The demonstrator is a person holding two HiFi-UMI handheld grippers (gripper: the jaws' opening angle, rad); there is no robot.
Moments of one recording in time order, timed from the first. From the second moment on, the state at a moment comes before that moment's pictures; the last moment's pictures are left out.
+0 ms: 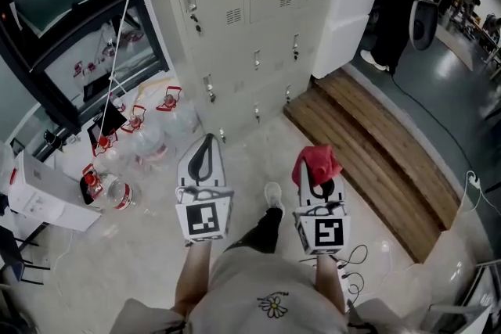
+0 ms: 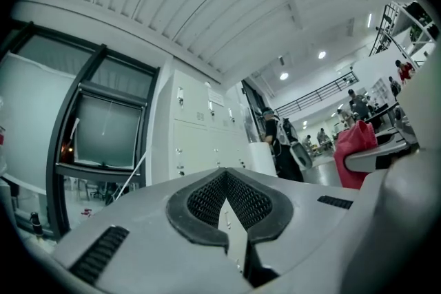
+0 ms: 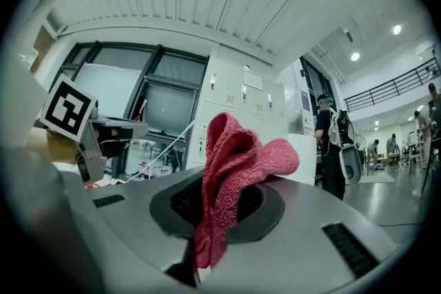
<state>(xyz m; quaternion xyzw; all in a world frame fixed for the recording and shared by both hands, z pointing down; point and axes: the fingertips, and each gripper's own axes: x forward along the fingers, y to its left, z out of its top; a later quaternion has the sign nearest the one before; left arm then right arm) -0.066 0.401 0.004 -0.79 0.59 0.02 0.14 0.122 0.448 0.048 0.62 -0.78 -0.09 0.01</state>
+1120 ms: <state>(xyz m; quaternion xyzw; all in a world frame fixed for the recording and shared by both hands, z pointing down) -0.028 0.072 0.020 -0.72 0.68 0.01 0.11 0.151 0.080 0.058 0.47 -0.88 -0.05 0.06</state>
